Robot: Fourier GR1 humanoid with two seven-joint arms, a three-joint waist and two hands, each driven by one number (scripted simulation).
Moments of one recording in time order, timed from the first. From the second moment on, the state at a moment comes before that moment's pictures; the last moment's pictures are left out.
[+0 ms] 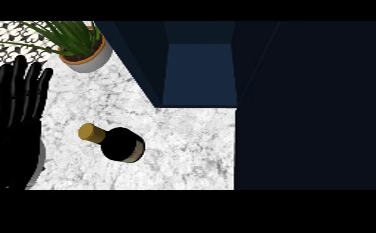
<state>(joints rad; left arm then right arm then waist) 0.00 0.10 0.03 -2.10 -0.01 -0.02 -0.02 -0.01 -0.11 -0.01 -2.10 -0.02 0.02 -0.03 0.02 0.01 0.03</state>
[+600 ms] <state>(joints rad) 0.15 0.06 -0.21 -2.20 0.23 -0.21 0.04 0.15 -0.11 0.13 -2.25 -0.11 0.12 0.08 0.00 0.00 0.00</state>
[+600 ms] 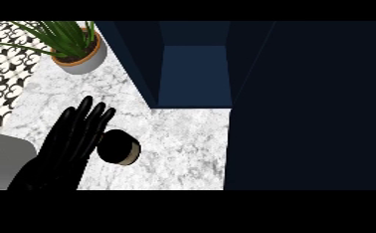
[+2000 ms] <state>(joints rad) 0.19 0.01 -0.63 -2.48 0.01 0.12 0.38 0.00 -0.13 0.10 -2.43 -0.17 0.07 0.46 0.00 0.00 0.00</state>
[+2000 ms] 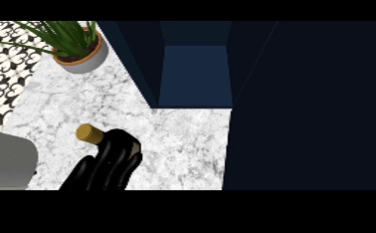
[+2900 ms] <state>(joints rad) 0.27 0.07 -0.33 -2.44 0.11 0.09 0.27 -0.06 -0.11 0.12 -2.45 -0.15 0.04 0.53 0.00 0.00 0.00</state>
